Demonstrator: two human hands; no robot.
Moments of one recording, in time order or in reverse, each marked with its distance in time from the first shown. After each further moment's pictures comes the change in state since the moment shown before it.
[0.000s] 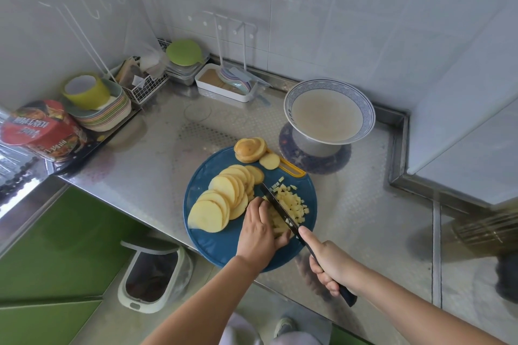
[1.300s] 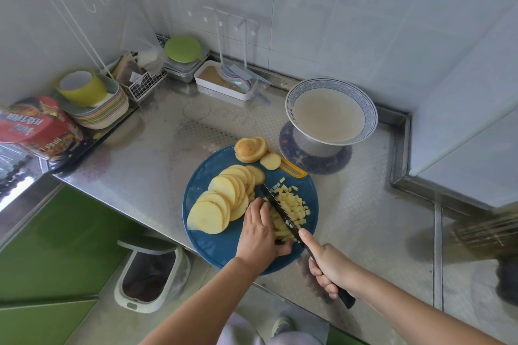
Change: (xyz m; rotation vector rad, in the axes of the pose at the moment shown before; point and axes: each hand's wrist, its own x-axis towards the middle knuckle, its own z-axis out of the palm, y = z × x) left_hand 0.002 -0.002 0.000 0.037 -0.155 0.010; right_hand 0.004 -0.003 0.005 -0.014 -0.018 0.006
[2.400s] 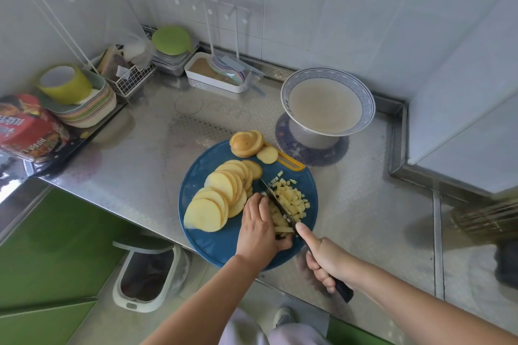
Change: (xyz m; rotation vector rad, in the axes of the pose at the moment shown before) left_hand 0.000 -0.002 0.006 -0.021 0.043 0.026; right_hand 0.010 -0.002 0.005 0.008 -0.021 0.065
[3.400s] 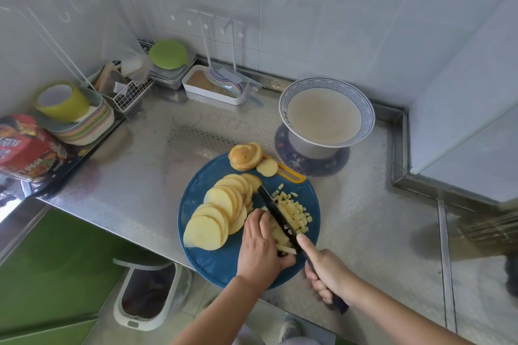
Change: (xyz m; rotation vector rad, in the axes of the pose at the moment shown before) left_hand -0.001 0.001 -0.001 -0.009 0.070 -0.004; right_hand 0.015 0.003 0.005 0.133 0.052 -0.146
